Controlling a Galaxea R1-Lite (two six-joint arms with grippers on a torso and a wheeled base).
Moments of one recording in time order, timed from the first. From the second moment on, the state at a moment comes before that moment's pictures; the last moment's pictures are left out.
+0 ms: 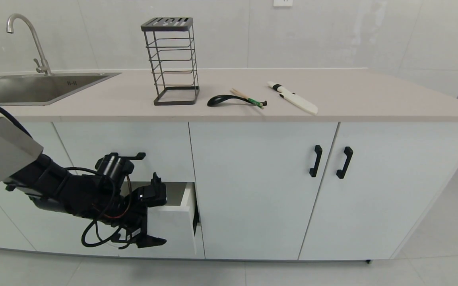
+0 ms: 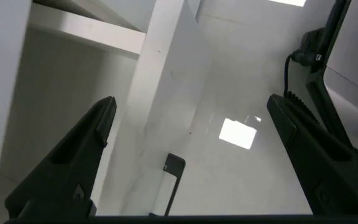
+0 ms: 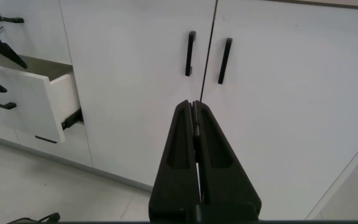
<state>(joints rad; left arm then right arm) -0.14 2.05 -0.86 -0.10 -0.48 1.08 0.00 0.00 0.00 -0.07 0.29 -0.06</state>
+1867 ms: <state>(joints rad) -0.05 1.25 -0.29 -0.38 -0.61 0.80 0.00 0.00 0.00 -0.07 0.25 0.01</state>
